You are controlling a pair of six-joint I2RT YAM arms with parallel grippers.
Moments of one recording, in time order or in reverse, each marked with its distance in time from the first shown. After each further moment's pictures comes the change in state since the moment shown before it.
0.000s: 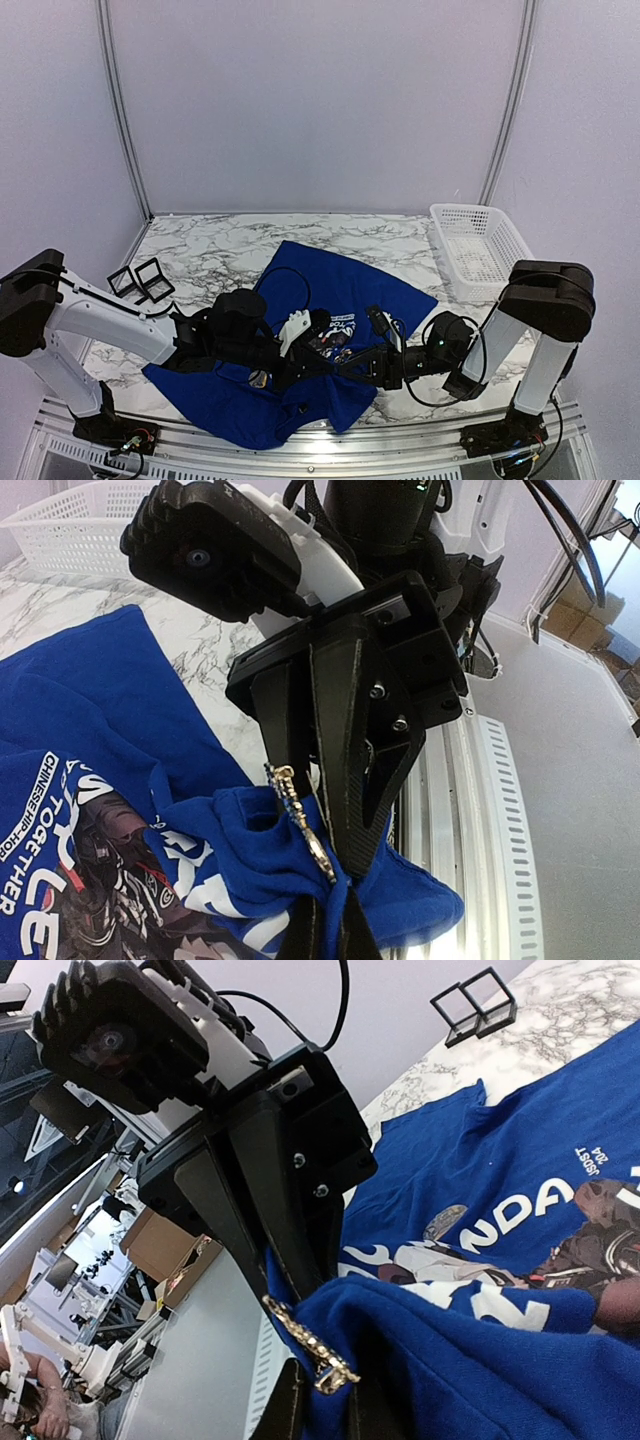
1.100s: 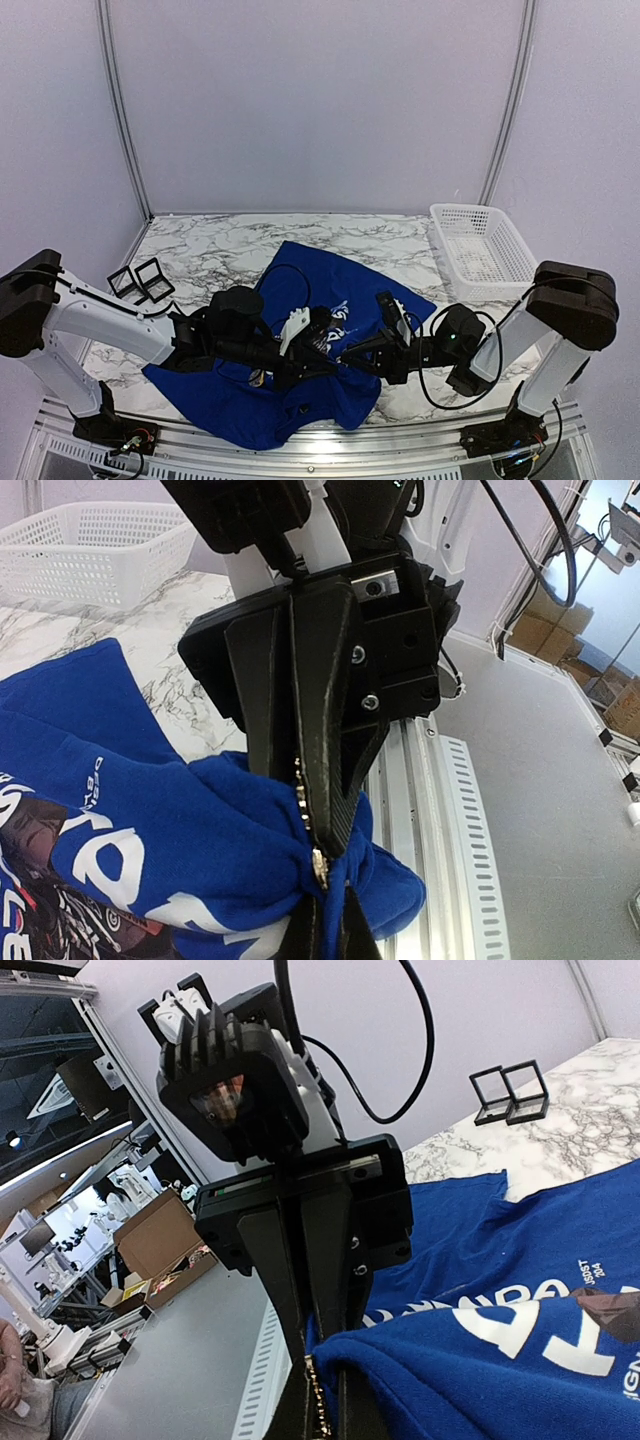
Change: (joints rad) left arm -0.004 -0.011 0.001 0.047 0.069 -0.029; right arm 0.010 -0.138 0.008 -0.013 0.001 -0.132
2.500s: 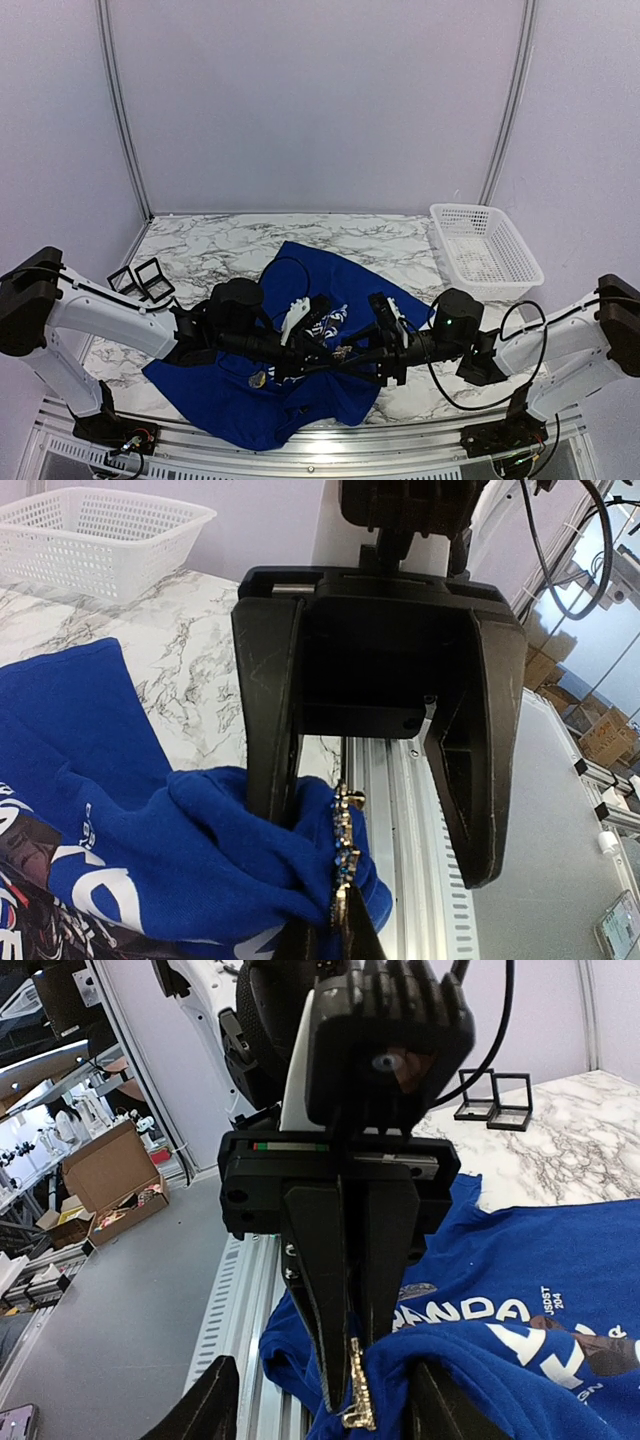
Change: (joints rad) left arm 0.034 0.014 0.027 0.006 0.063 -0.108; right arm 0.059 -0.333 0.094 -0.644 0.056 -0.363
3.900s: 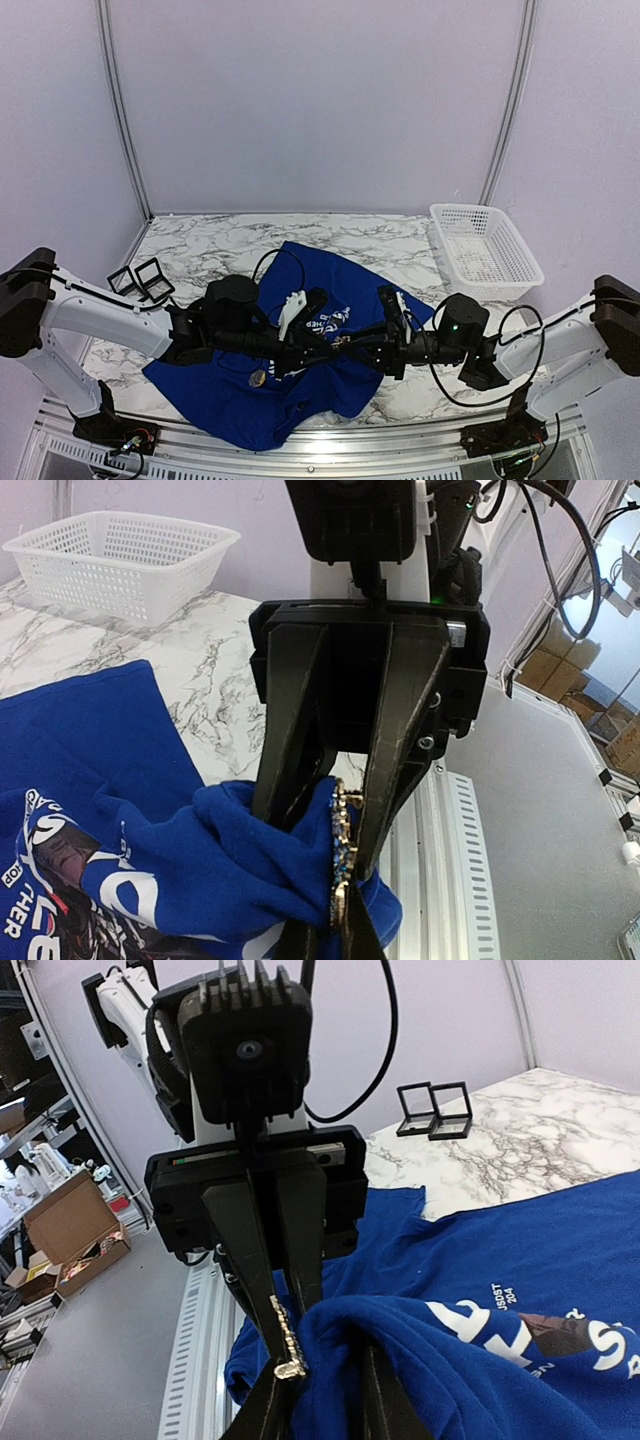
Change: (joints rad) left arm -0.001 -0.027 -0.003 0.007 -0.069 0.030; right arm -0.018 0.033 -0.054 0.141 0.146 0.090
